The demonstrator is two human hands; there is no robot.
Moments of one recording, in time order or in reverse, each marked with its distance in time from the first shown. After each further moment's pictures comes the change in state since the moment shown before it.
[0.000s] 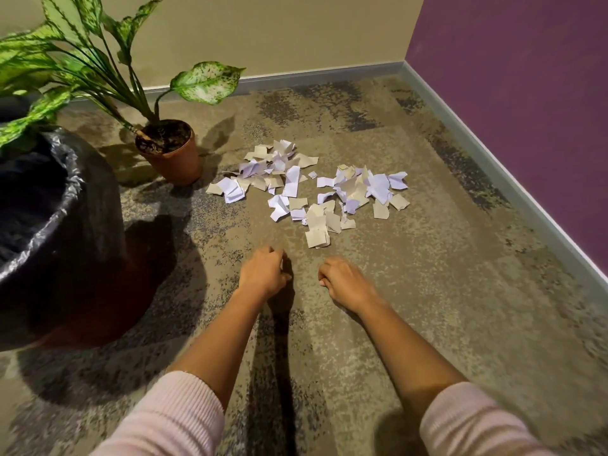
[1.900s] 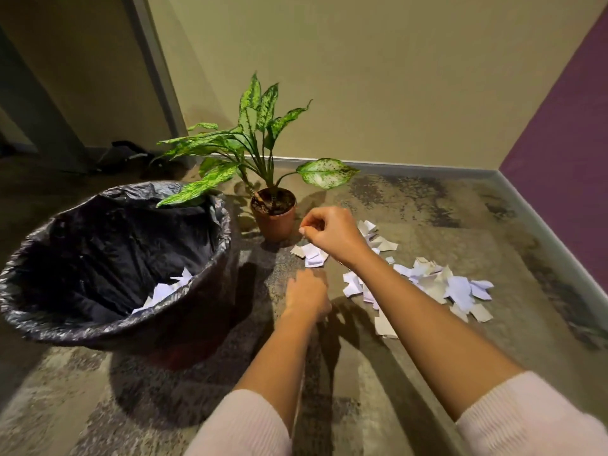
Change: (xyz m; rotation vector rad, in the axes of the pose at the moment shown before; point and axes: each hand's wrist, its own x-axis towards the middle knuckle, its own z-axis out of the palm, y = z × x) left_hand -0.001 -0.025 -0.114 0.044 0.051 -0.218; right_hand 0.157 -0.186 -0.178 0.444 0.230 -0.233
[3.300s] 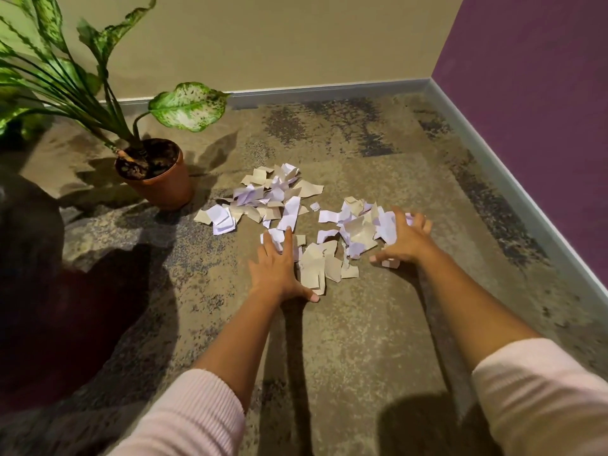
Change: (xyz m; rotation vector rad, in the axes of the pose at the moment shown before) left_hand 0.092 0.093 0.107 -0.024 -0.108 0.050; right_hand -0.112 0.321 -0.103 -0.395 -0.170 0.799
